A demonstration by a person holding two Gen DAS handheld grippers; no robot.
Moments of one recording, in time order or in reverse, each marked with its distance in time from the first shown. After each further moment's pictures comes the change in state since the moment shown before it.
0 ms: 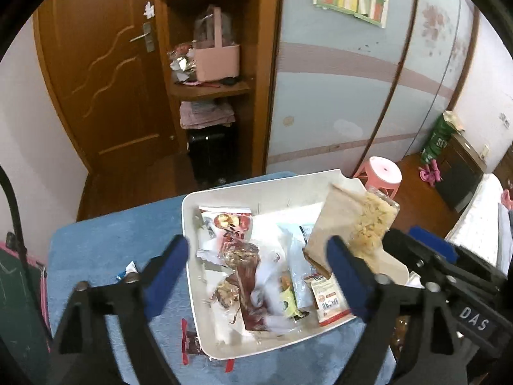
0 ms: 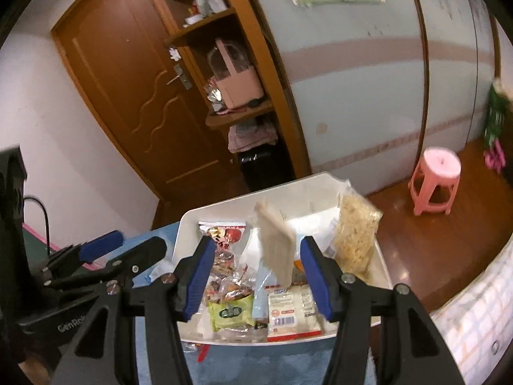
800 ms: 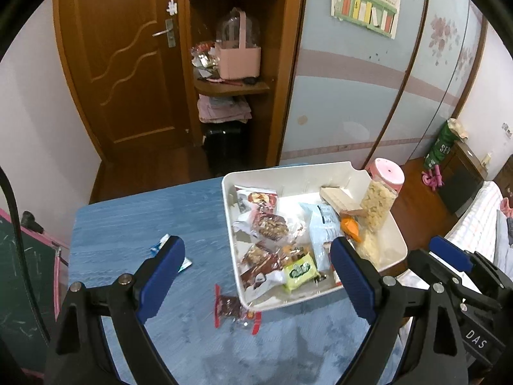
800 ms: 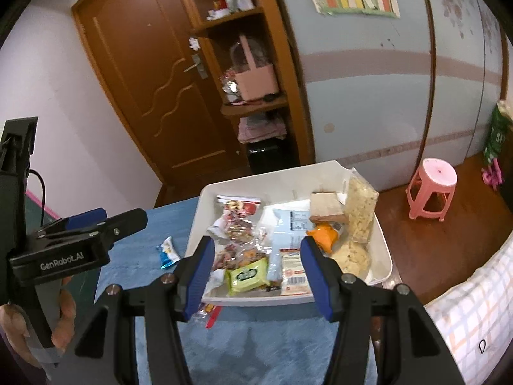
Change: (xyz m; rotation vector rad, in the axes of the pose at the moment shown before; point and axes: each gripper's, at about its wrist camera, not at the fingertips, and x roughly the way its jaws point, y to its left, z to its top) left arm -0.077 0.048 -0.032 -0.041 -0.006 0.032; right arm -0.064 0.055 -0.047 -0.156 -0.026 -0.031
